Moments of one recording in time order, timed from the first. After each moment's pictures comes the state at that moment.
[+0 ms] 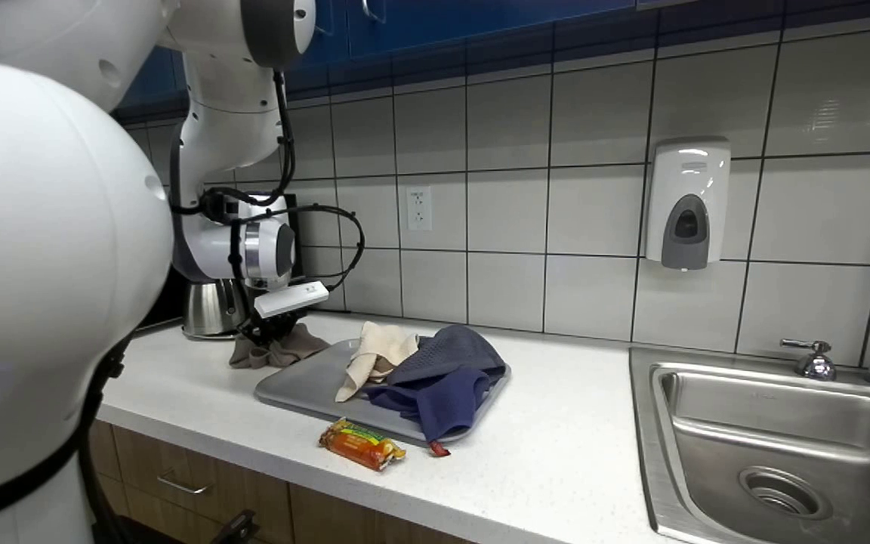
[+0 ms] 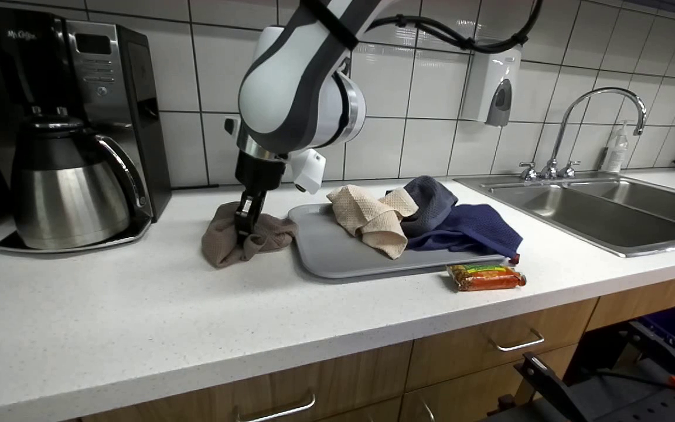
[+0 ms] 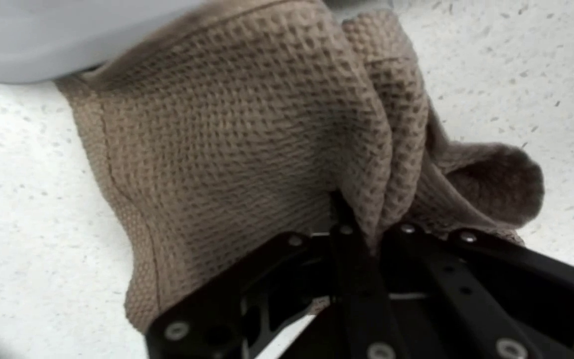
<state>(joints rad) 0.26 0.67 0.32 -1.92 -0.23 2.82 -0.63</state>
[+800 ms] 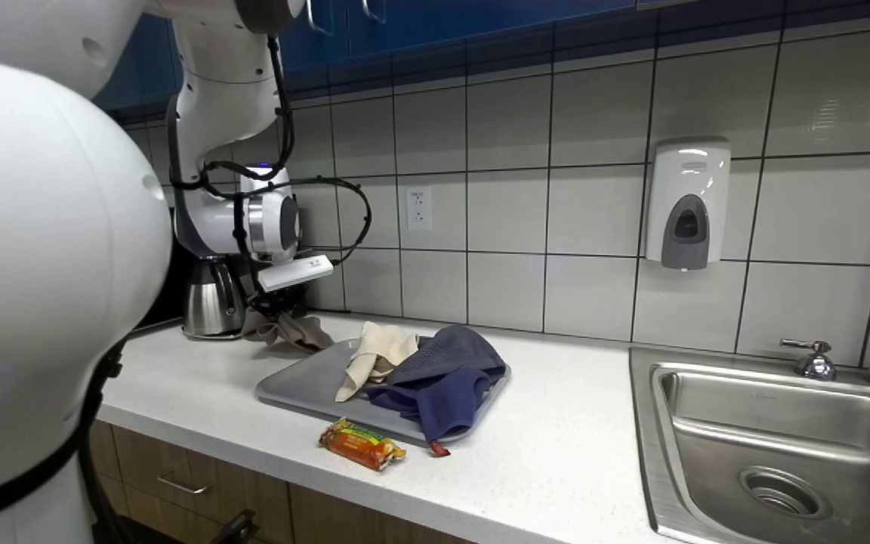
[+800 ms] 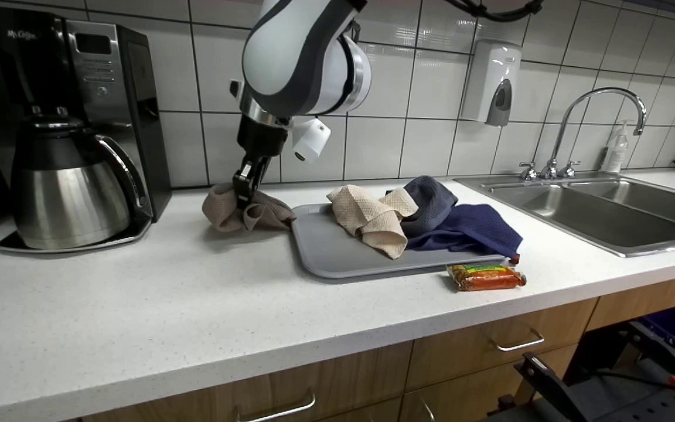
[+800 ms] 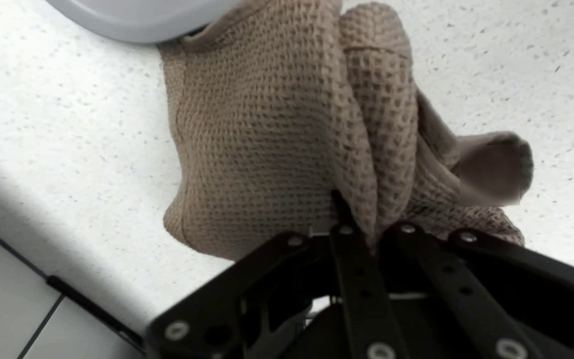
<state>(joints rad) 0.25 0.58 0.31 -1.92 -0.23 2.82 -0.55</state>
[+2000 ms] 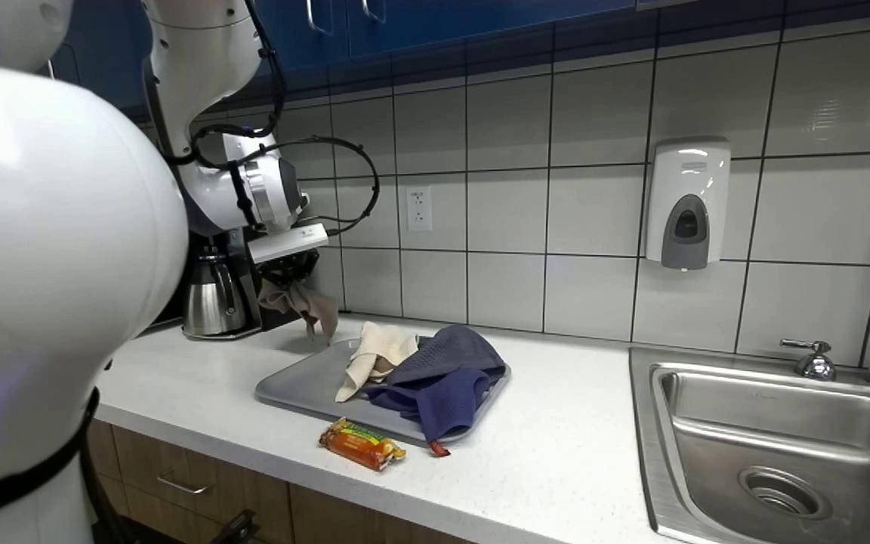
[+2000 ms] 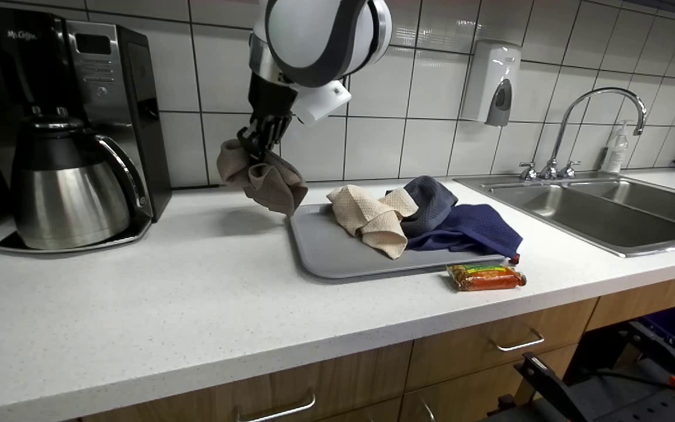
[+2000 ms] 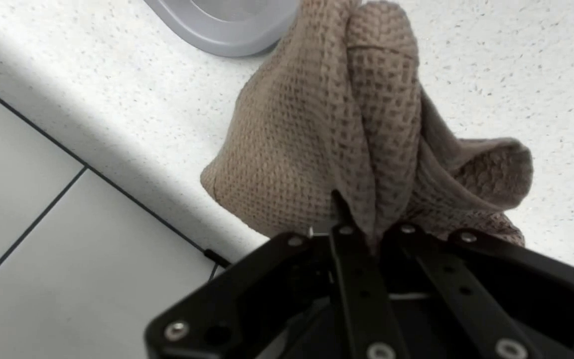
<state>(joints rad) 0.39 0.41 0.11 -2.00 -0.37 2.86 -0.14</state>
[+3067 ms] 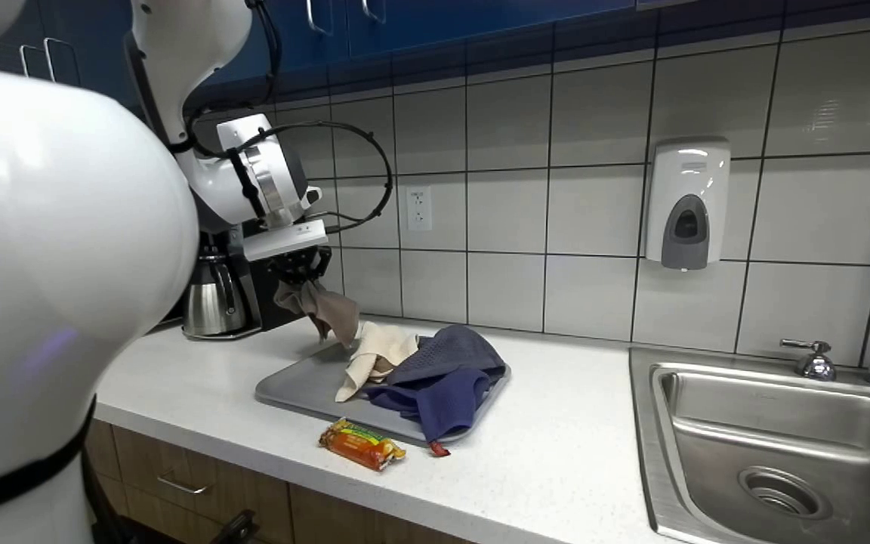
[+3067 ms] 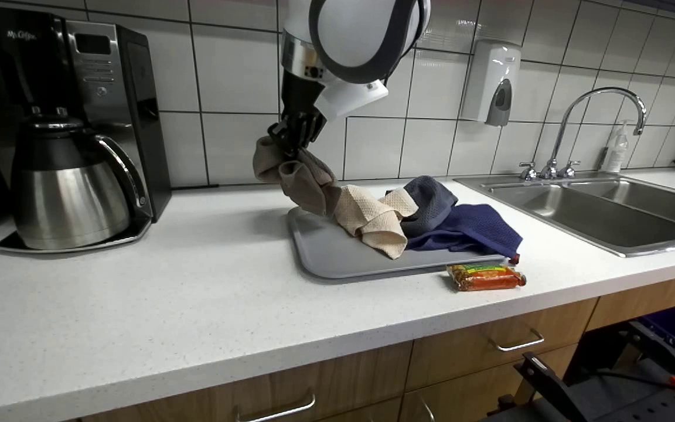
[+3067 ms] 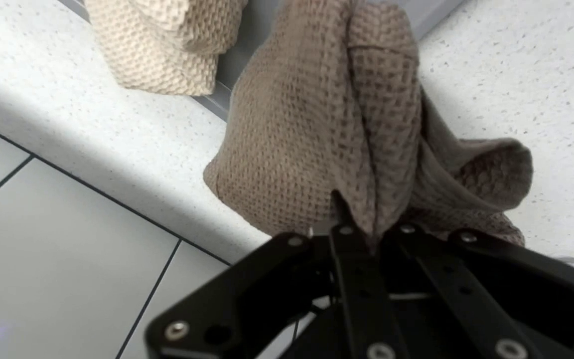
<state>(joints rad) 0.51 0.28 -0.07 -2.16 -0.47 2.85 0.16</state>
